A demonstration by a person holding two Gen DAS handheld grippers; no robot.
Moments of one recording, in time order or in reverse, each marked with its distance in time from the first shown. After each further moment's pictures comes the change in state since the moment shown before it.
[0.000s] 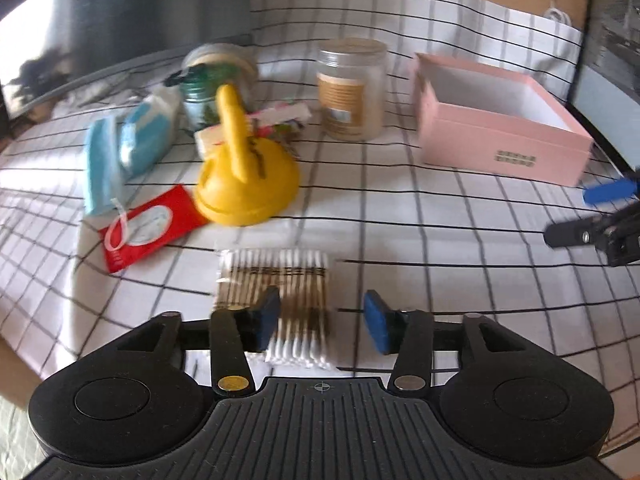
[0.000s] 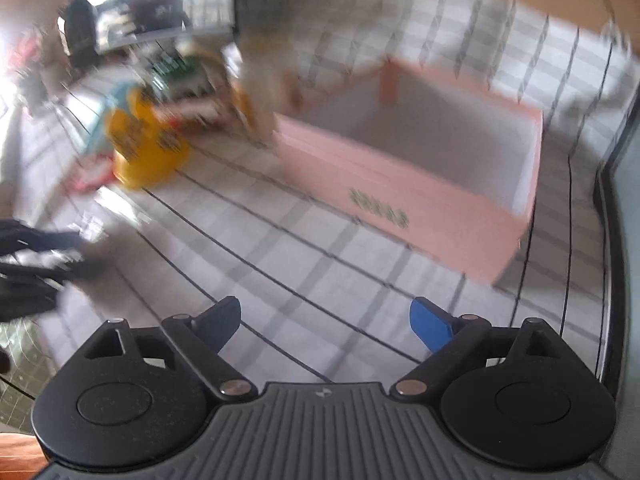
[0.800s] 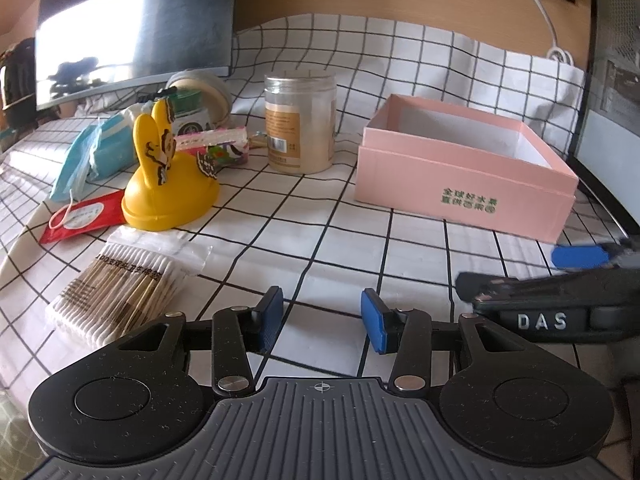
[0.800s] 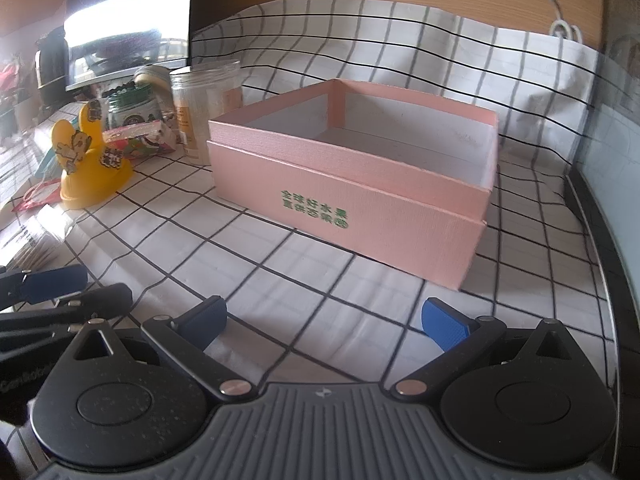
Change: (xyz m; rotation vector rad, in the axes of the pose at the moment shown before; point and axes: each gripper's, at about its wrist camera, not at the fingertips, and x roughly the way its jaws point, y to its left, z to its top) left arm 0.025 -0.095 -0.012 -0.155 -0.196 0.088; right arm 0.041 -0.036 -0.037 0.030 -0.183 -0.096
